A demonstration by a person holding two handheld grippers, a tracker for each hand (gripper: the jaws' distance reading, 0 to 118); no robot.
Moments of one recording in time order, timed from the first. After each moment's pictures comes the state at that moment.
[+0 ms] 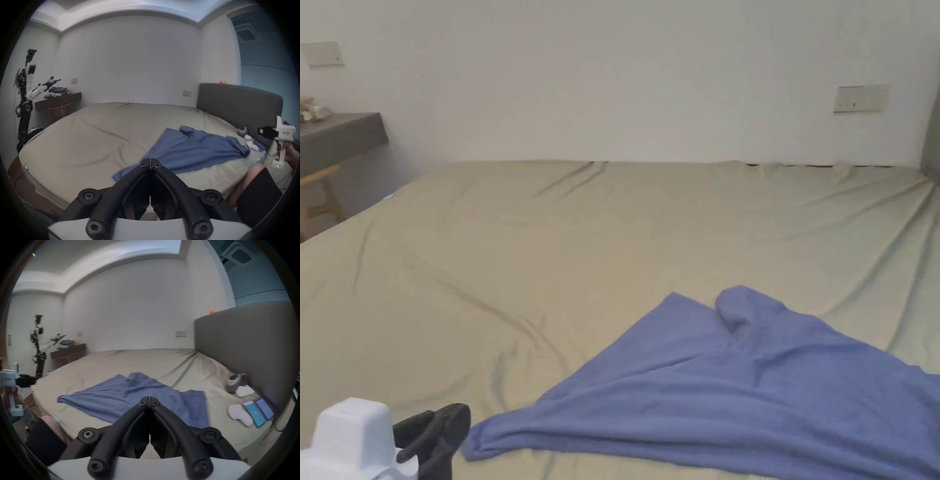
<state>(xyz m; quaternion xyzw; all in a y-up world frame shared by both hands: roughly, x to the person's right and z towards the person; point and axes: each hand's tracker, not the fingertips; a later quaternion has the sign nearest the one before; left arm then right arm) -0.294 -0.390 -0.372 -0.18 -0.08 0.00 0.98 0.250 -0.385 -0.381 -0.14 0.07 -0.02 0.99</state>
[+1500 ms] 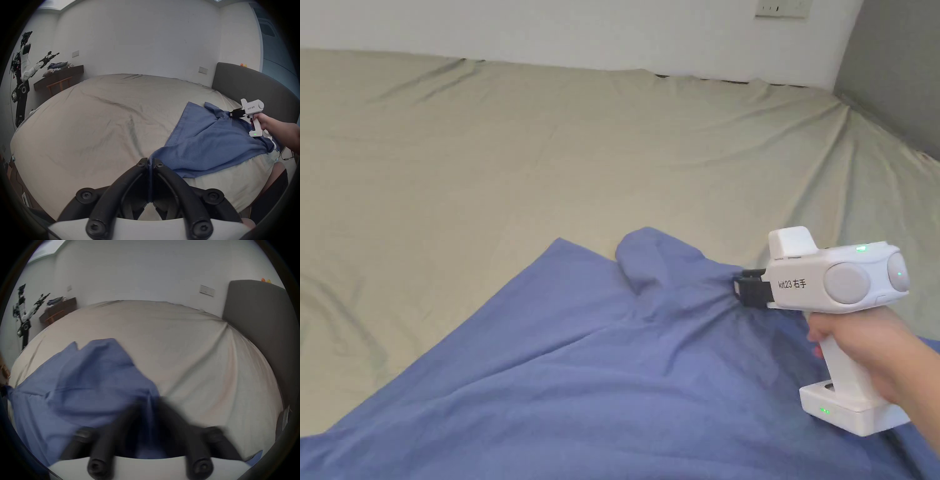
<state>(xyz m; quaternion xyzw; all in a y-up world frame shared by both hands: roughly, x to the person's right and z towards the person) -0.309 -0.472 -0.513 -0.30 -0.04 0.02 0.95 0.247 -0.517 -0.805 -0.35 0.10 0.07 0.93</state>
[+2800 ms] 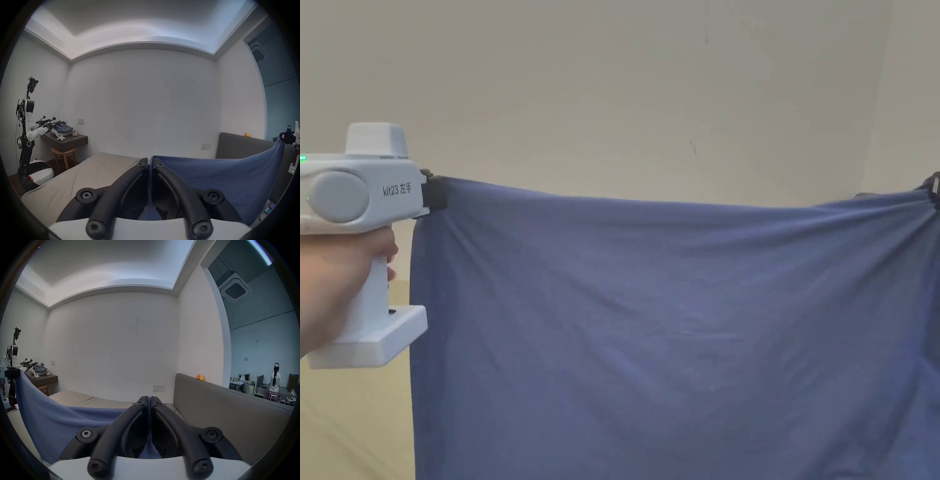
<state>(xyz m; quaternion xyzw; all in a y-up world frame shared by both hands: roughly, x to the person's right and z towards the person) -0.264 -0.077 -0.669 0.00 0.02 0.02 1.00 0.323 -0.050 -0.636 0.03 -0.06 0.06 1.00</state>
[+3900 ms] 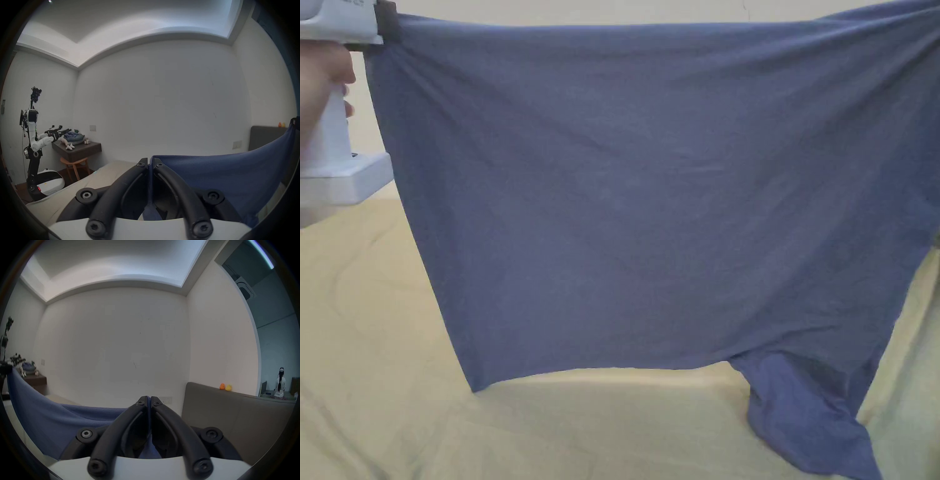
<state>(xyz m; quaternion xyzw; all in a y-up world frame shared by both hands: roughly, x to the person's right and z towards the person) -0.286 -0.123 -0.908 -0.01 0.11 -0.03 0.99 0.273 -0.100 -0.905 0.07 -0.08 0.08 0.99</state>
